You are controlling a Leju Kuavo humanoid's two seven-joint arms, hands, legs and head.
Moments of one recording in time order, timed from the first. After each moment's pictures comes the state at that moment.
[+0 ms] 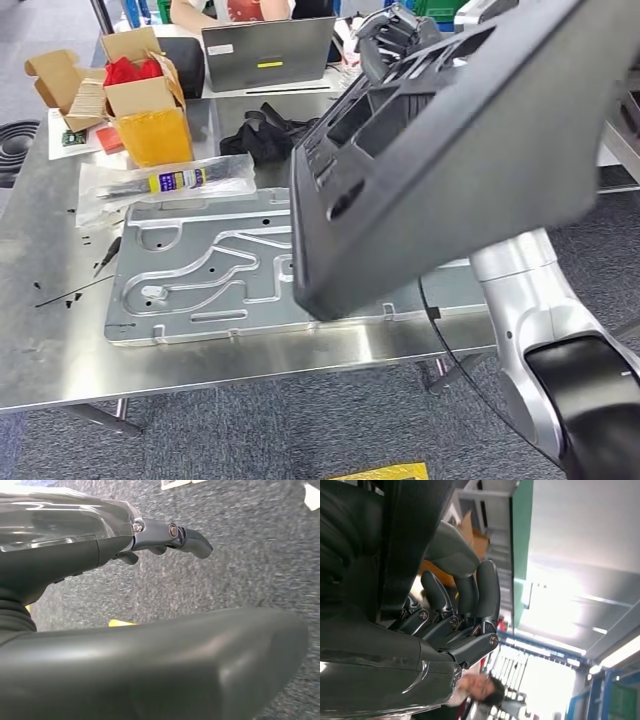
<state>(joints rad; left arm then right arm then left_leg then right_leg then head) -0.10 0.13 -1.35 -0.06 1.52 0.12 -0.35 -1.04 -0.02 0.30 -1.07 -0.10 0.23 -0.21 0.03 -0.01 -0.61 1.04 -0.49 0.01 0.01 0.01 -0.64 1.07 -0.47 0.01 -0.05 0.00</state>
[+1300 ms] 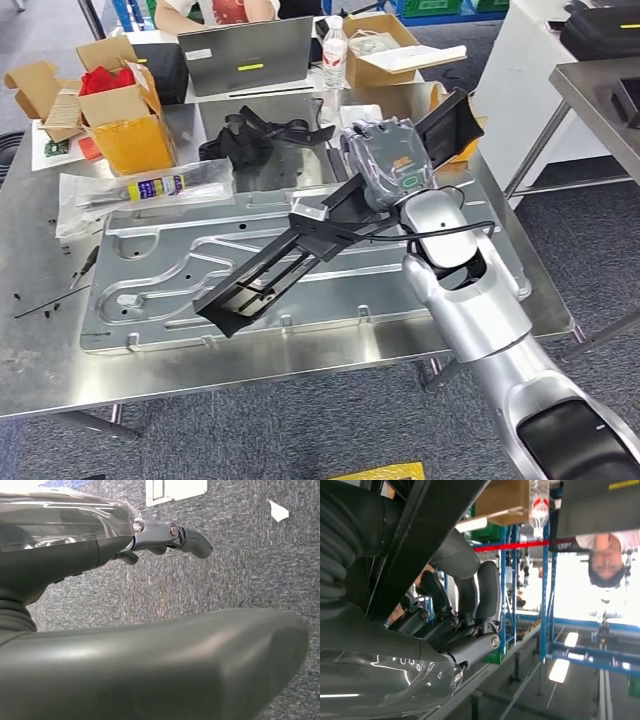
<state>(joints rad) -0.10 0.11 -1.39 -0.06 1.52 0.18 -0.45 -0.76 -0.05 0.48 -1.34 1.46 0.01 0.02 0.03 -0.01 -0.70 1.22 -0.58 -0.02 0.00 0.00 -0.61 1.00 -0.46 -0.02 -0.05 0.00</state>
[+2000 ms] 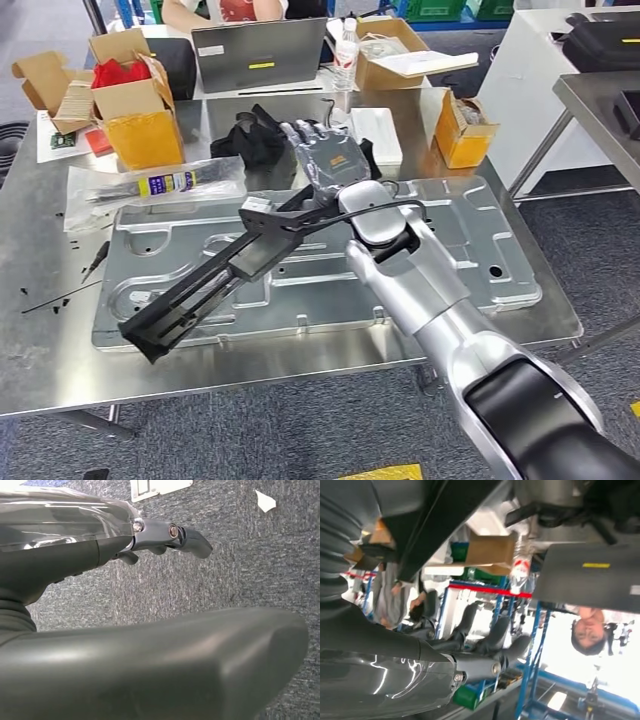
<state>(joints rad) -0.11 0.11 -1.43 -0.06 1.52 0.15 -0.46 -0.94 0.15 0.55 -0.94 1.46 0.07 0.08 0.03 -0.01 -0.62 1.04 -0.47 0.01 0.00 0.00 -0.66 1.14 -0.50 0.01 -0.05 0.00</state>
